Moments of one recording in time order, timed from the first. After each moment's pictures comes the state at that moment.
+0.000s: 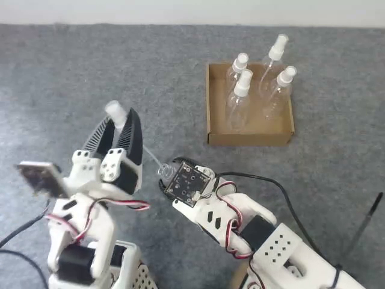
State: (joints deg) left arm 4.1 -95.2 66.4 45.9 25.3; right arm -50.9 -62.8 76.4 21.5 16.0
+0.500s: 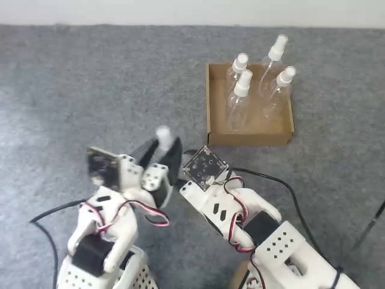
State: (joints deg) left arm 21.1 -95.2 74.8 51.0 15.3; right arm -45.3 -63.0 76.4 21.5 7.8
